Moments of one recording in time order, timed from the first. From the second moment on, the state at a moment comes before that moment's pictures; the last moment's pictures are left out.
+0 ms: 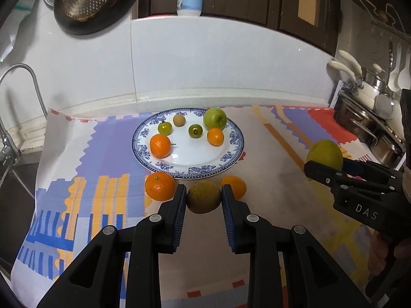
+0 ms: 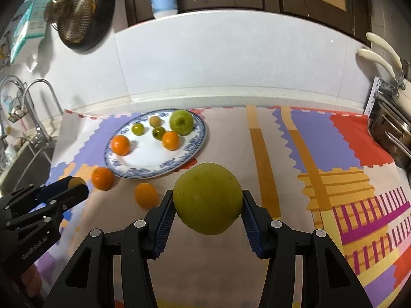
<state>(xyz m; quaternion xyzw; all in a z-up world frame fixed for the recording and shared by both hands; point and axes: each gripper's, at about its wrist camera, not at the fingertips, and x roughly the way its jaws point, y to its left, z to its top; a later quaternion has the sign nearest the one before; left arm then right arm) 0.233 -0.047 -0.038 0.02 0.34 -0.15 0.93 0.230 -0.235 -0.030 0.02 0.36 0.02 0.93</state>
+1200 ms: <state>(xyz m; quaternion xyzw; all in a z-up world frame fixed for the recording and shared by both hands) 0.241 0.014 0.013 0.05 0.26 -0.21 0.94 0.218 -0.147 0.015 0.04 0.31 0.06 0.95</state>
